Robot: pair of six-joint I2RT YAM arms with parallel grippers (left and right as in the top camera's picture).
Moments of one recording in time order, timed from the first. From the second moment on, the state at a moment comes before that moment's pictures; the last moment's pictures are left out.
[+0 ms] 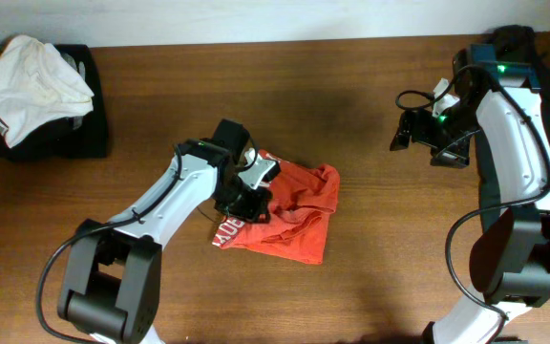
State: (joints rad) left arm -0.40 1.83 1.24 -0.93 0.53 0.07; right arm -0.12 1.90 1.73 -1.36 -0.27 0.17
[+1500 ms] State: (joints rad) left arm -0.22 1.97 1.21 -0.88 0.66 0.20; right arm 0.24 1.97 1.92 -1.50 0.08 0.33
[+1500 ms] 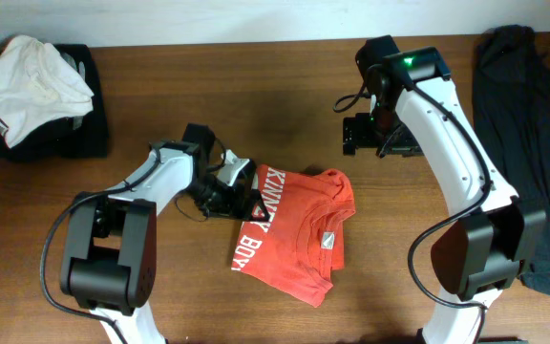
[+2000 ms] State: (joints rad) left arm -0.13 1.98 1.33 -0.60 0.66 0.06; right arm 0.24 1.97 1.92 -1.54 0.08 0.33
